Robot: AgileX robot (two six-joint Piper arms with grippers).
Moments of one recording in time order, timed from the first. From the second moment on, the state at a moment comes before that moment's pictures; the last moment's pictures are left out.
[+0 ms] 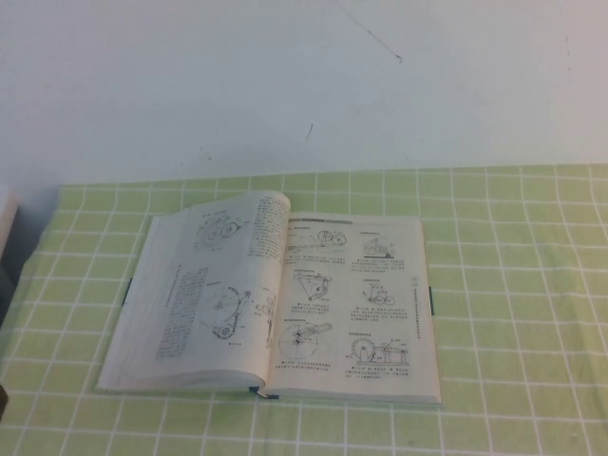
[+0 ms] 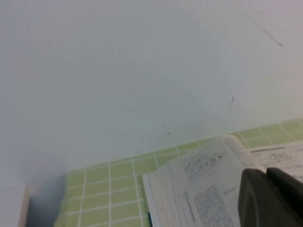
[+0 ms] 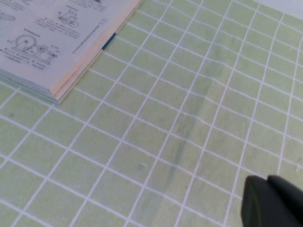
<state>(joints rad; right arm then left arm) 0.31 0.27 -0.40 -0.12 0.83 -0.09 -0.19 0.08 -0.05 -1.37 0.04 1.38</state>
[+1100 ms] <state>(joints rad) 0.31 0.27 -0.40 -0.11 0.83 -0.09 -0.19 -0.01 0.02 -0.05 0.35 -0.09</state>
